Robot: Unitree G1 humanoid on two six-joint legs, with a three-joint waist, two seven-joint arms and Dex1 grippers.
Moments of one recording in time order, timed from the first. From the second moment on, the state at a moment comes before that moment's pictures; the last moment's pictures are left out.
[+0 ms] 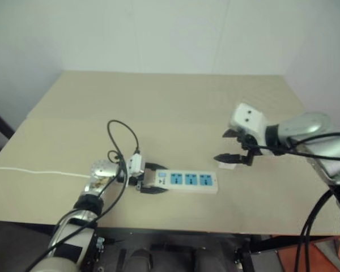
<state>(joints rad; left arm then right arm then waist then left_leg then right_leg) -0.65 0.38 -0.15 0.79 -0.21 -0.41 -1.50 -0.89 -0.99 0.43 -0.23 0.27 0.95 1.00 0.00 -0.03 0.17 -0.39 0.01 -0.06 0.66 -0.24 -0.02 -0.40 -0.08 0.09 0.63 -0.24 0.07</state>
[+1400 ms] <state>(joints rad) -0.62 0.40 -0.15 0.75 -0.20 -0.41 -1.49 -1.06 -0.64 0.69 0.48 -0.29 0.61 1.30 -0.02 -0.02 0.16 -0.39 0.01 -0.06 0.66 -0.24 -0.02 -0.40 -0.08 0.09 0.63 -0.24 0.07</state>
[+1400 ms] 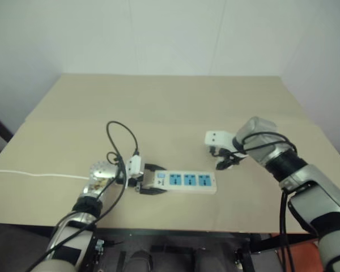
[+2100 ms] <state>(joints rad) -0.67 0.39 -0.18 0.80 -0.19 -0.41 -1.50 -0.96 -0.53 0.10 0.16 0.03 0.69 1.15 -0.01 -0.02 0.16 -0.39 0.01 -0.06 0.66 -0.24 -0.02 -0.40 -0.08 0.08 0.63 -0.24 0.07</state>
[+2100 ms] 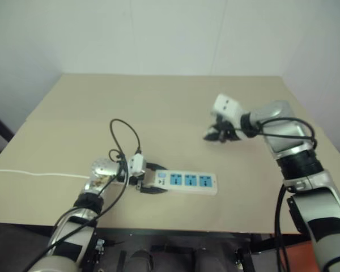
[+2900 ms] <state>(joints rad) -0.68 0.40 -0.18 0.80 -0.18 -0.40 -1.50 -0.40 -0.14 0.01 -0.13 0.32 0.33 0.80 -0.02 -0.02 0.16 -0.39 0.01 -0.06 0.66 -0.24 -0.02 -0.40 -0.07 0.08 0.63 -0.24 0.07</state>
